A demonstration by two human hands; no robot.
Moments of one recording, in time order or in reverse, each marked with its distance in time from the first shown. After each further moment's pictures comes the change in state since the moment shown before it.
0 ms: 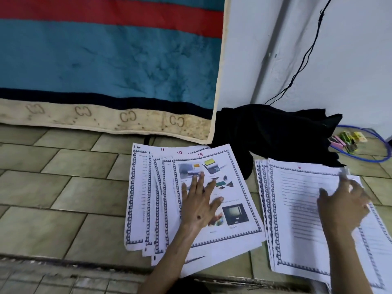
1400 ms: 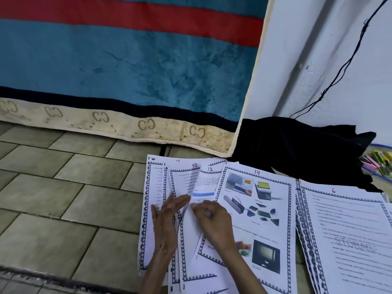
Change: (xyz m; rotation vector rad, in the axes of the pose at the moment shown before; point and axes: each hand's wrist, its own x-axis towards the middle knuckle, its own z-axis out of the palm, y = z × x) left_hand -0.033 -0.075 -0.036 -1.193 0.439 -0.336; right_hand -0.177 -0.183 0.082 0.610 -0.867 -0.232
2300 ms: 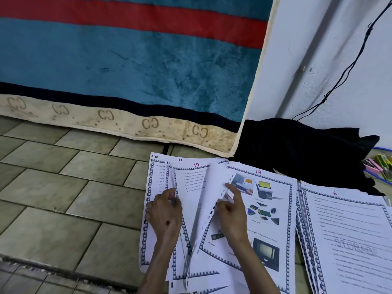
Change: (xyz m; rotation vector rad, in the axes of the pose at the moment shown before) left_hand 0.012 0.036 0.006 0.706 0.333 -0.112; right_hand 0.006 0.011 -0.023 0.250 0.151 0.026
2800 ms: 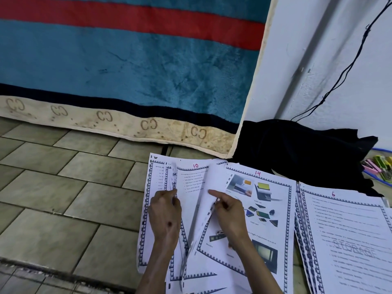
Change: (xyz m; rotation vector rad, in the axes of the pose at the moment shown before) left_hand 0.004 -0.001 0.005 -0.029 0.026 0.192; right_hand 0.007 -0.009 -0.005 -0.059 -0.098 0.008
